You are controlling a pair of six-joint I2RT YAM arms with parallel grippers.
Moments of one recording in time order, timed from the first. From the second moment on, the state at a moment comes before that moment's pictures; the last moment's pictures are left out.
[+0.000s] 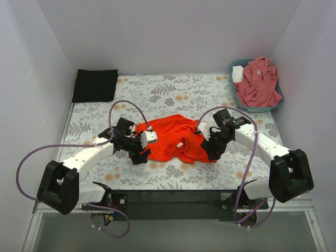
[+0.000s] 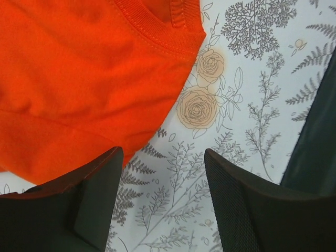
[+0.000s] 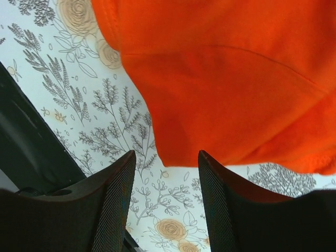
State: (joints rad) left arm -0.42 1.28 0.73 -0.59 0.58 0.63; right arm 0.39 1.35 0.88 -0.90 -0.43 -0.63
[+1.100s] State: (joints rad) left arm -0.31 1.30 0.95 -0.38 0.41 0.63; right arm 0.40 1.40 1.03 -0.64 -0.02 -0.70
